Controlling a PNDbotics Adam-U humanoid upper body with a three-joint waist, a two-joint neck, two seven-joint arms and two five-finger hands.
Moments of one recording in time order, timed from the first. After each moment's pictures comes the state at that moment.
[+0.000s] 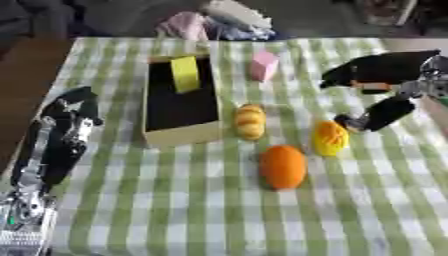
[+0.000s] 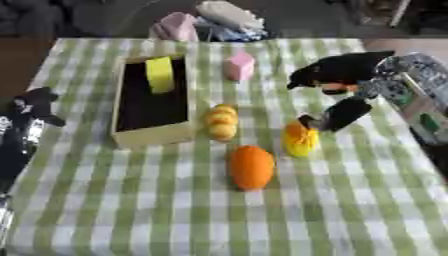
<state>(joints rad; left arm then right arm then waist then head) -0.04 0.13 0.06 -1.92 -0.32 0.00 -0.05 -0.76 -0.67 0.44 -1.43 0.87 -0.38 0.70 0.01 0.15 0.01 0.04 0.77</state>
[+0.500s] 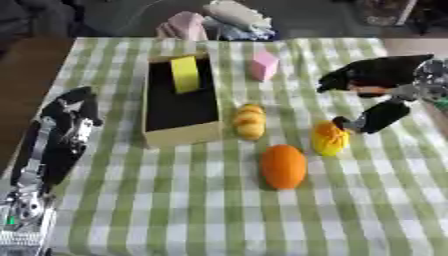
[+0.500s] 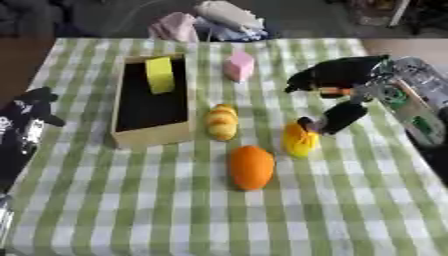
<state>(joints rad) -0.04 0.13 0.06 -1.92 -0.32 0.00 -0.05 -0.76 -0.65 0.44 -1.42 0.86 -0.38 0.71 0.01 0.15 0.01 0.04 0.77</state>
